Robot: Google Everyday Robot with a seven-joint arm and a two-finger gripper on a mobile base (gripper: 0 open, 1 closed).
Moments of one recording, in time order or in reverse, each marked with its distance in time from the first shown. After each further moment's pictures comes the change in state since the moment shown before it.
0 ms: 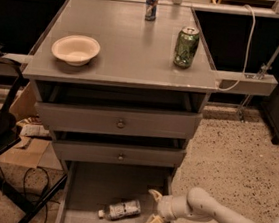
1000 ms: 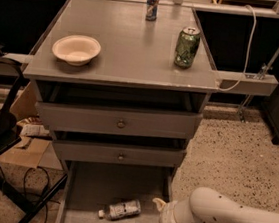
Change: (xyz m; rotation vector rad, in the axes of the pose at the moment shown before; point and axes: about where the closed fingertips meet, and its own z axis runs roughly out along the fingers) arm -0.101 0.126 -0.118 -0.015 0.295 -0.011
